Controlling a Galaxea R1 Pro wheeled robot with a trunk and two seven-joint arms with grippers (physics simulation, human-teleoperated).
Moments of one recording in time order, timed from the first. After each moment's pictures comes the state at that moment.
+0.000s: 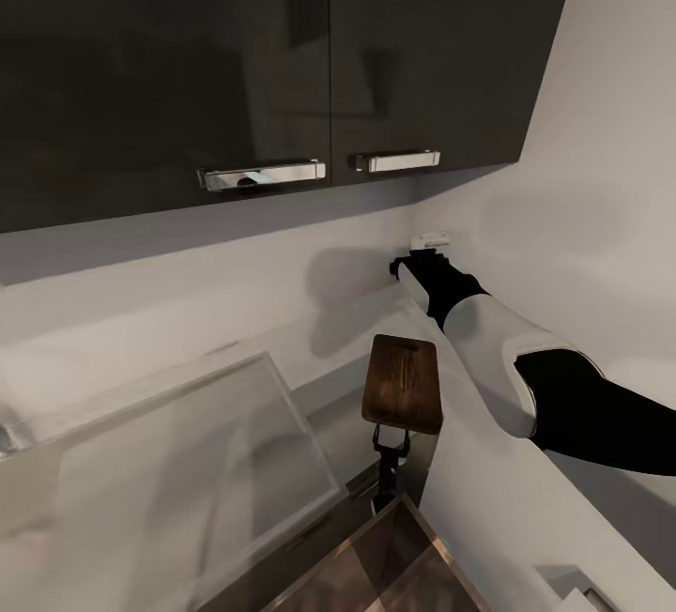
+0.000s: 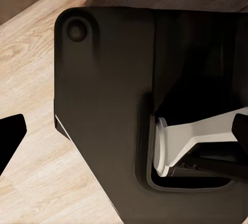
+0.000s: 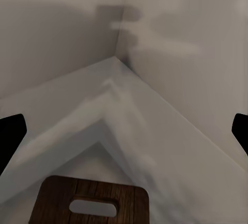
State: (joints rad) left arm 0.40 -0.10 -0.12 -0.63 0.06 -0.13 0.12; right arm -1.46 0.17 0.08 -0.25 -0.01 0.43 -0.37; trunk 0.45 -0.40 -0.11
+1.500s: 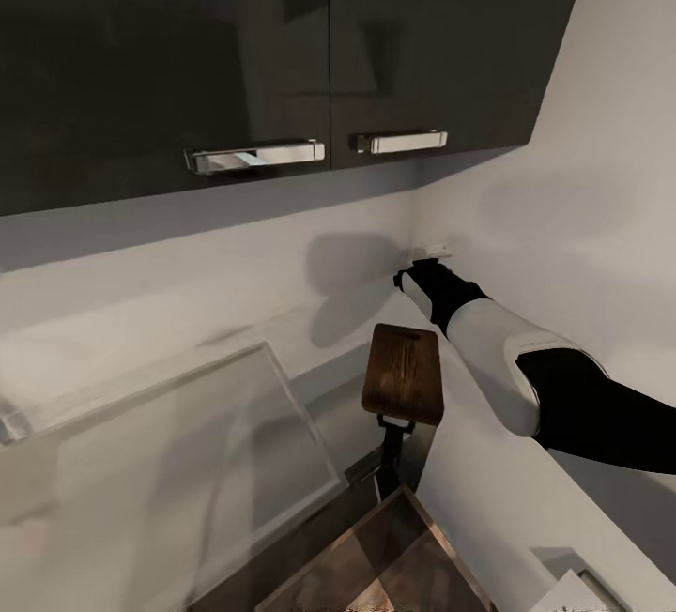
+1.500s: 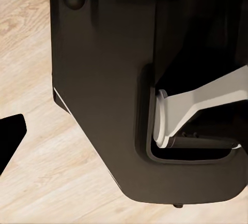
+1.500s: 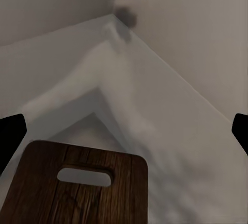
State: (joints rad) left arm 0.40 -0.11 -0.12 -0.60 0.06 -0.13 0.12; right arm -1.46 0.16 0.08 -0.17 -0.01 0.43 -0.37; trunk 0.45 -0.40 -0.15
